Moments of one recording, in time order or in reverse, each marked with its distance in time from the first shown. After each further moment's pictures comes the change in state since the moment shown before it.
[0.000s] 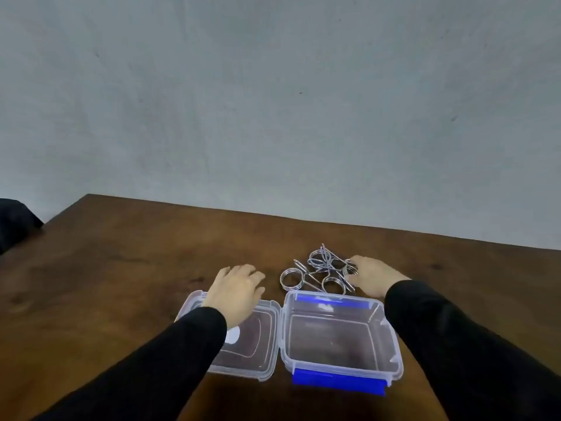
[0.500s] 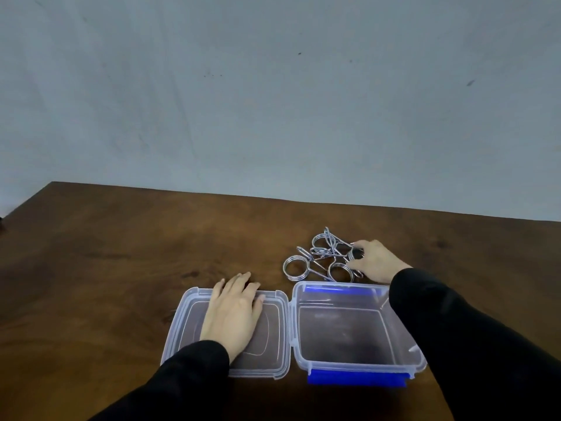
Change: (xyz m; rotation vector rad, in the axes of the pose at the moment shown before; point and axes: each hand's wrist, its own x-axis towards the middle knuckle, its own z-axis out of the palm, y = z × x) left_hand -0.021 -0.006 0.060 -0.093 0.149 -0.121; right_hand 0.033 0.010 0.028 0.189 0.023 0.132
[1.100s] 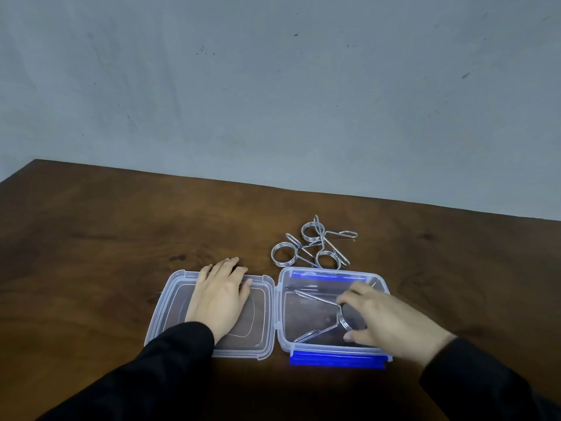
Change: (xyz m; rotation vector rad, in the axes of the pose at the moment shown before) left_hand 0.001 -0.001 0.004 0.045 0.040 -0.001; right_hand -0.145 0.000 0.006 -0.423 -0.158 -0.422
